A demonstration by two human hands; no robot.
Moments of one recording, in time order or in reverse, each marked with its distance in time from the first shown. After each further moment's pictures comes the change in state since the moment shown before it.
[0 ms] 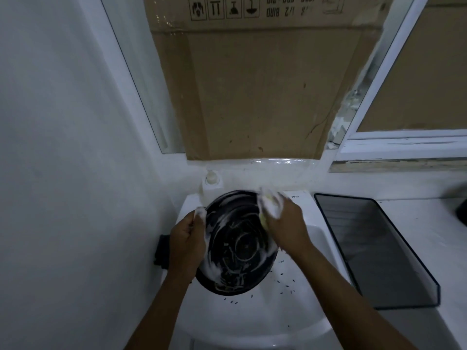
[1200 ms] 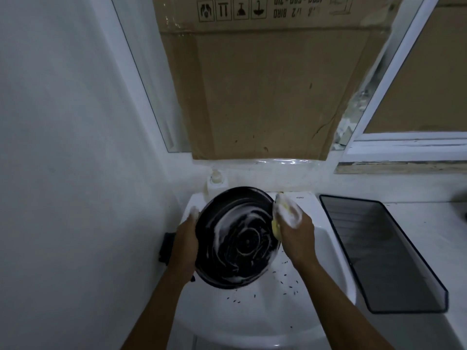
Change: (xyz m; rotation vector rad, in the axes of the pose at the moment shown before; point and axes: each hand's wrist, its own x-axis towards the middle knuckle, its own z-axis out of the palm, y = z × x) left_hand 0.002 0.000 -0.009 -0.308 -0.193 -0.259; right_hand -0.021 0.017 0.005 0.376 0.164 0.235
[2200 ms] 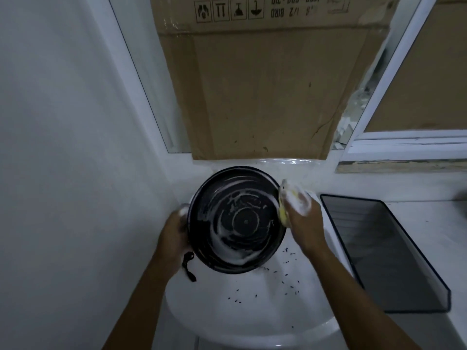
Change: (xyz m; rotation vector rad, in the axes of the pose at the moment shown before) left_hand 0.009 0.014 -0.026 -0.080 -0.083 0.002; right_hand 0.019 -0.021 -0.012 0.034 -0.020 -0.121
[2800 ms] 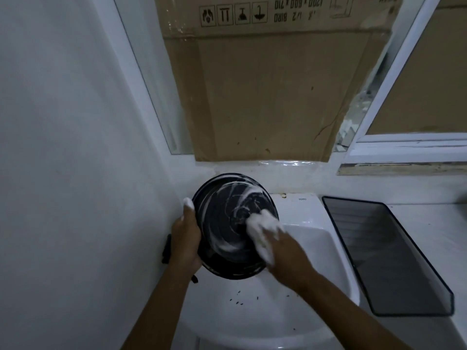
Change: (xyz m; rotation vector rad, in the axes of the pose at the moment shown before) left_hand 0.004 -0.008 0.029 0.056 0.400 -0.133; right_hand -0.049 0.024 0.013 -0.695 -0.418 -0.515
